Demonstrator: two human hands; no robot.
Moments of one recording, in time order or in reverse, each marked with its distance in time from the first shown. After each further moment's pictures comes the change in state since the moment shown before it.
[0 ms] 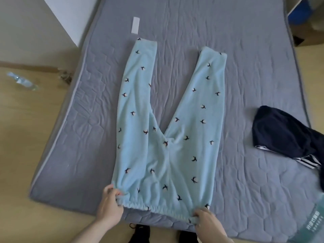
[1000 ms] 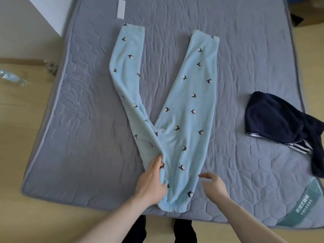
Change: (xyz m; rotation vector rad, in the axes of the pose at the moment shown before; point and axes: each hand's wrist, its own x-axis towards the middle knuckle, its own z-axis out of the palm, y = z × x) left_hand -0.024 0.158 0.060 -0.016 -0.146 0.425; right_hand 0.020 0.030 -0.073 0.673 0.252 0.215
